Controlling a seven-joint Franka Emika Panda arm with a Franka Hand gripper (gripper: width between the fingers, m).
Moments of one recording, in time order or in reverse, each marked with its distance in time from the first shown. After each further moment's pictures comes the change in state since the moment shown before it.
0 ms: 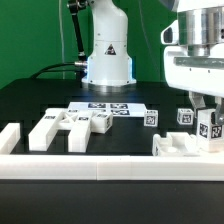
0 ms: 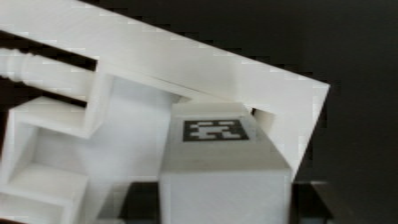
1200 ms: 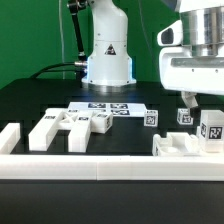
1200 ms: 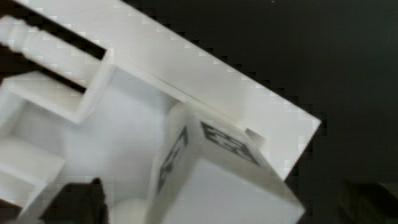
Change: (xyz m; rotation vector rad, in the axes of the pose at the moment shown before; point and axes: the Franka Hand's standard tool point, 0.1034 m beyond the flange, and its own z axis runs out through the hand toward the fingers) arm -0.006 -0.003 0.000 0.006 -0.004 -0.294
